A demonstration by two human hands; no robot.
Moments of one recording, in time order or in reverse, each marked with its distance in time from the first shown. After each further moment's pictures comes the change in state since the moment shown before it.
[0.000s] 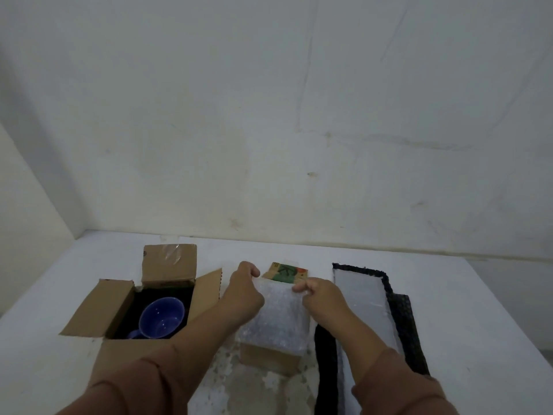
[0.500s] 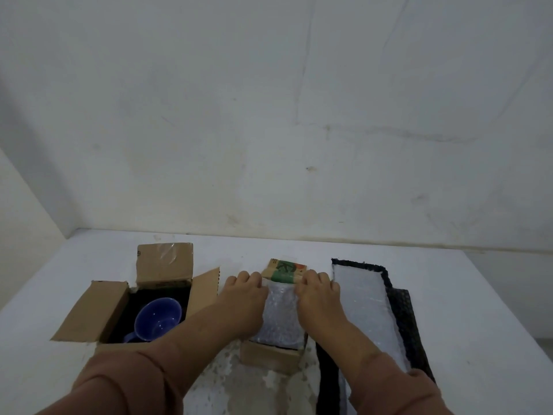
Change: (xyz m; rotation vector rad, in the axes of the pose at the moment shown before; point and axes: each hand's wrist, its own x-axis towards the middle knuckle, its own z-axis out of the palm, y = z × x) left_hand 0.013 -0.018 0.006 1.136 -0.100 0.417; right_hand 0.007 0.011 0.026 -0.747 0.173 -0.255
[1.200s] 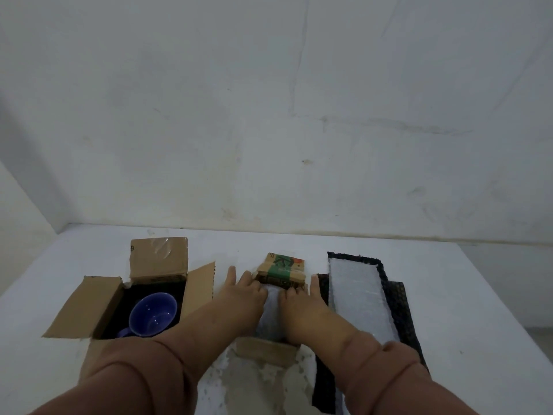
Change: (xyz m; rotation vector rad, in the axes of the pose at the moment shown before) left_hand 0.003 0.006 0.000 0.189 -0.178 0.097; right_hand 0.003 -0.024 -0.001 -0.410 -0.483 -0.155
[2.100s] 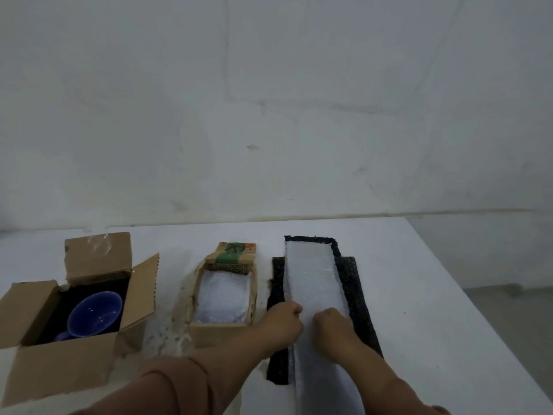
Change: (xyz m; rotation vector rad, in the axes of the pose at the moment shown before) left_hand 0.024 0.154 -0.015 -1.312 -0.215 -0.034; right_hand -0.074 0.080 0.127 0.740 -0.005 0.379
